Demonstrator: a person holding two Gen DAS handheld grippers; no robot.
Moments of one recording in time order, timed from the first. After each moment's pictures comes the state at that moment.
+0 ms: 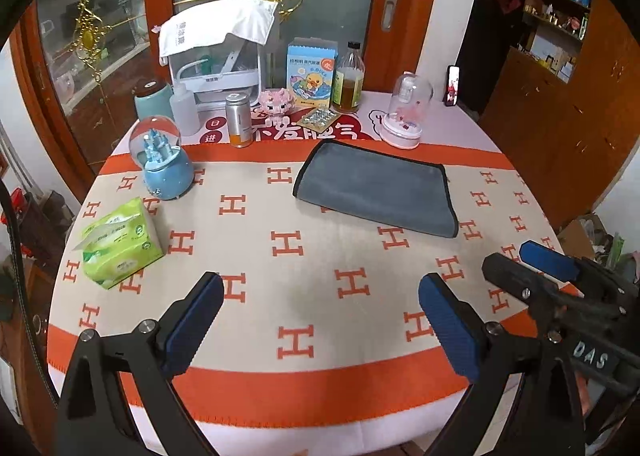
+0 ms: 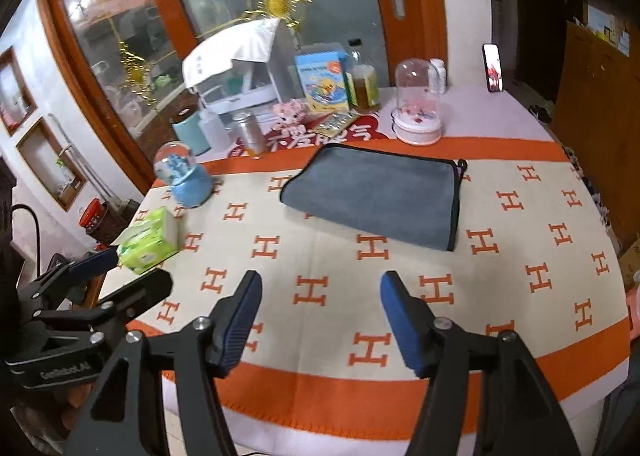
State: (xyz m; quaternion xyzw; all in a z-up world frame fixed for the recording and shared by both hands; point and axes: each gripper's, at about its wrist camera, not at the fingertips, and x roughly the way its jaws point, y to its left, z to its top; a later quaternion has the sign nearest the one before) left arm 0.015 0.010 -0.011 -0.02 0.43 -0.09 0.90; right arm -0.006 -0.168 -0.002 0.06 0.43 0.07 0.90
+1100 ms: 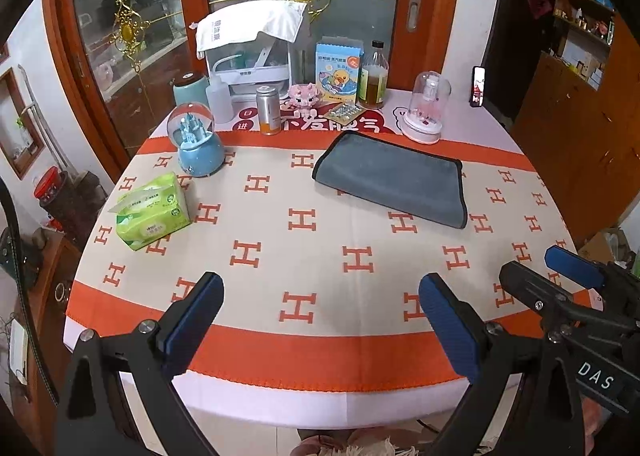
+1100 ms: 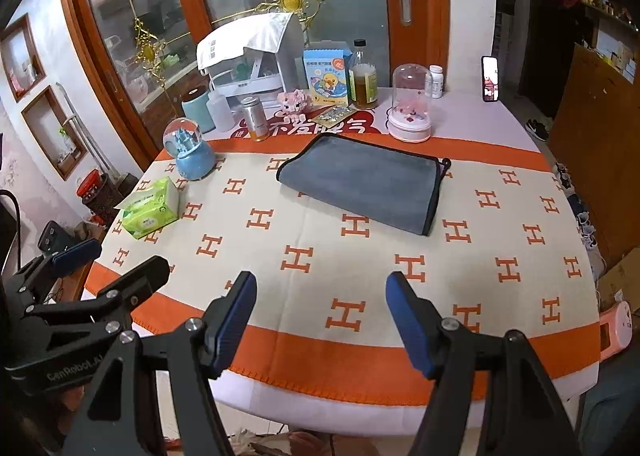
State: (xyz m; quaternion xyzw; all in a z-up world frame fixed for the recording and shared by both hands) left arm -0.031 -0.021 -0.002 -0.01 0.44 -0.02 0.90; right arm -0.040 -0.186 0.012 0.02 0.45 0.07 0.89
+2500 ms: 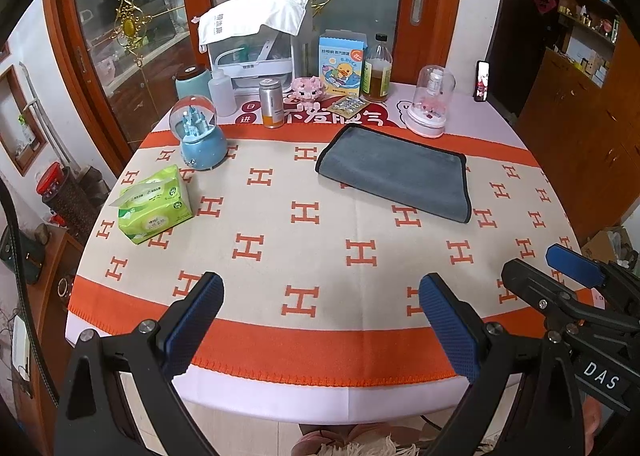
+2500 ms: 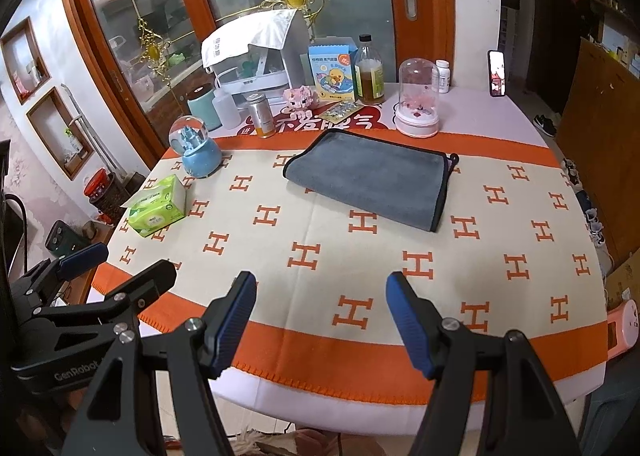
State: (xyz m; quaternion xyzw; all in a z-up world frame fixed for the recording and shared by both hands) left arm -0.031 -0.021 -0.006 -0.01 0.45 -0.01 0.89; right arm -0.039 -0.186 0.006 0.03 0.46 0.09 0.88
